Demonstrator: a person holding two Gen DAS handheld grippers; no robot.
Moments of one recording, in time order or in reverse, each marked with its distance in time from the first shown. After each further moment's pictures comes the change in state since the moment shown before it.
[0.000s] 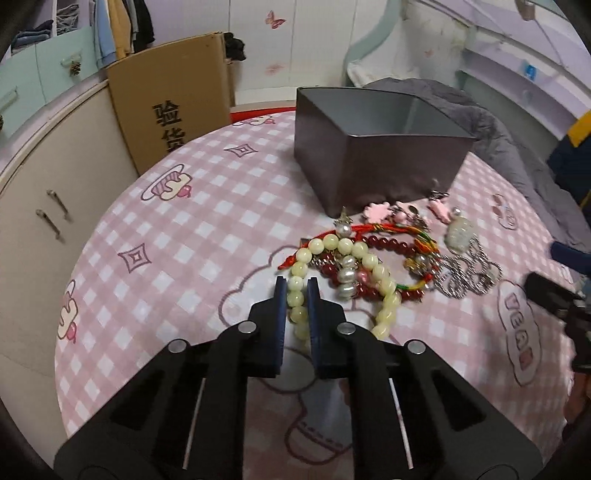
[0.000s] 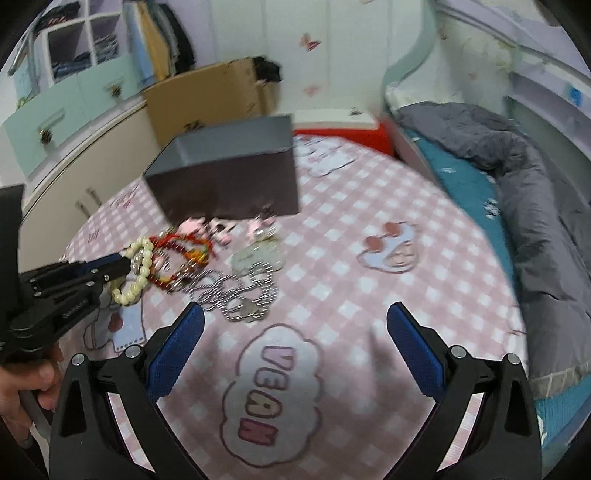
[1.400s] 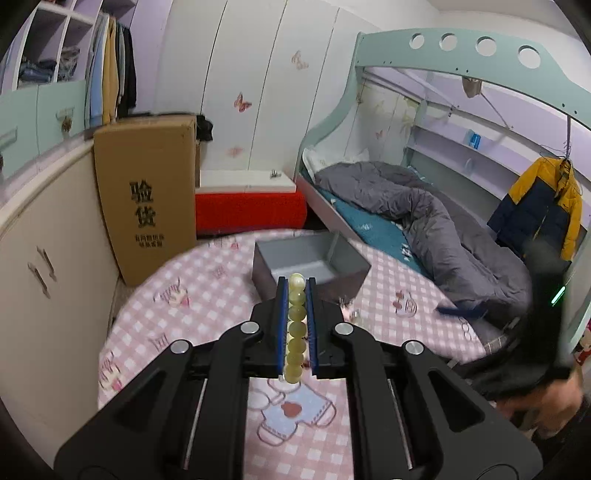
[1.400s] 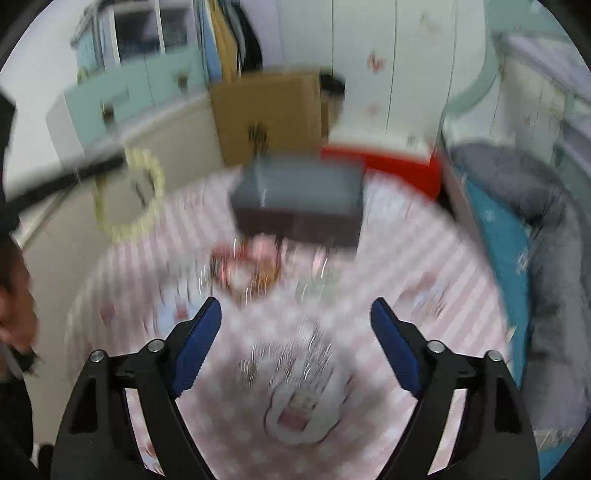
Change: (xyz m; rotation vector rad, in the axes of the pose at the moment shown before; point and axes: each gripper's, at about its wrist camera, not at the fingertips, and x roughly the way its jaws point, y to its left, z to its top) left arm -0.124 0.007 0.039 -0.021 -0.292 -0.196; right arm -0.024 0.024 0.011 -0.175 0.005 0.151
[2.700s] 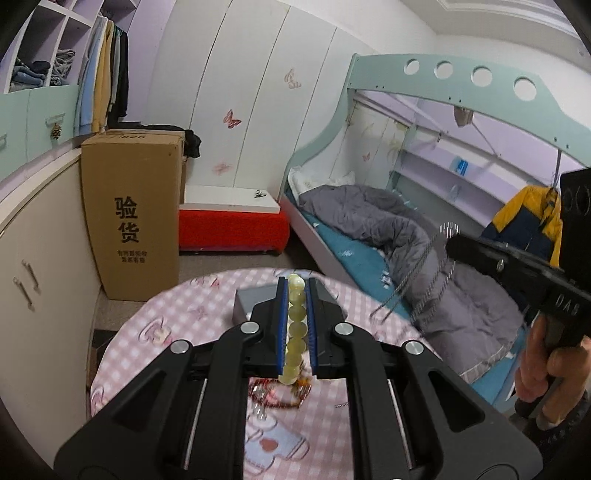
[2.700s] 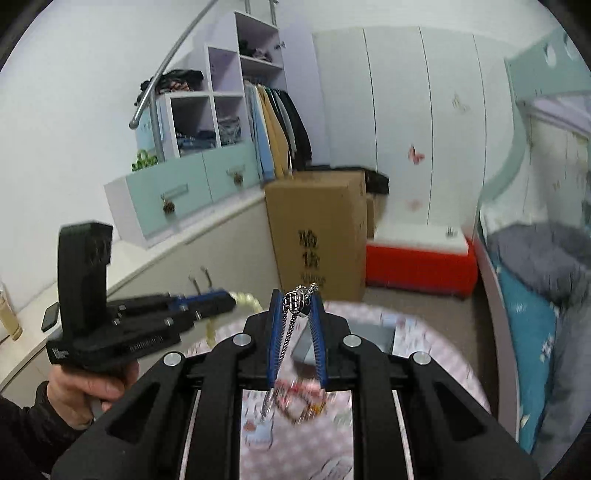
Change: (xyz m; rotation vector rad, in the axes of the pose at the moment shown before) left arm -0.006 0.000 0.065 -0.041 -0.073 -0.084; right arm -0.121 0.015 0.122 -0.083 -0.390 0.166
